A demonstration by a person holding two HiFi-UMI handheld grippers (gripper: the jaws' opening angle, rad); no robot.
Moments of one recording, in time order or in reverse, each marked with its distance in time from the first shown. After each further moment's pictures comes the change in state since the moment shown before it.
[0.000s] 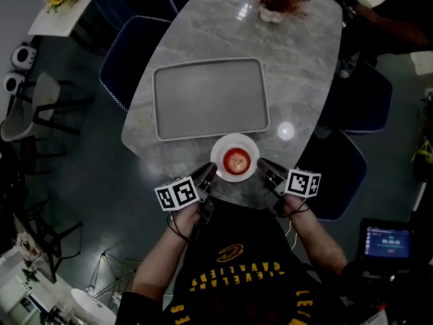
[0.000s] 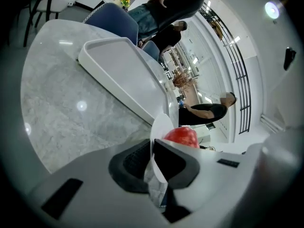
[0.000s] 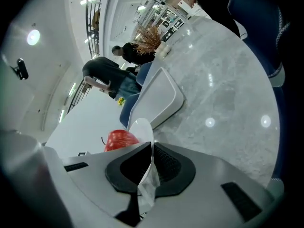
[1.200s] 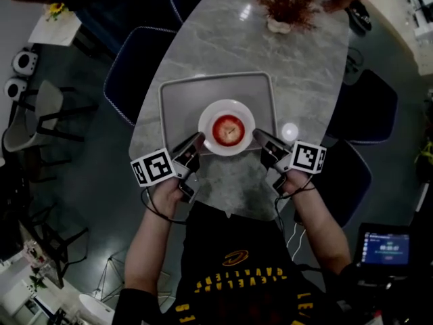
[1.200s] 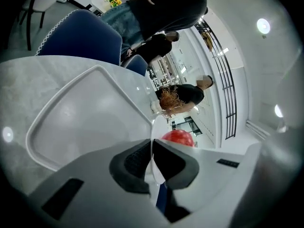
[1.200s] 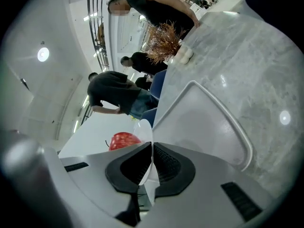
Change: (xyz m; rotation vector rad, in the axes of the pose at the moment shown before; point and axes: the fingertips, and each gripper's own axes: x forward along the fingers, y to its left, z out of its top) left arm 0.012 -0.029 0.185 0.026 -0.070 -0.162; right arm 0.101 0.090 0.136 -0.040 -0.089 0.233
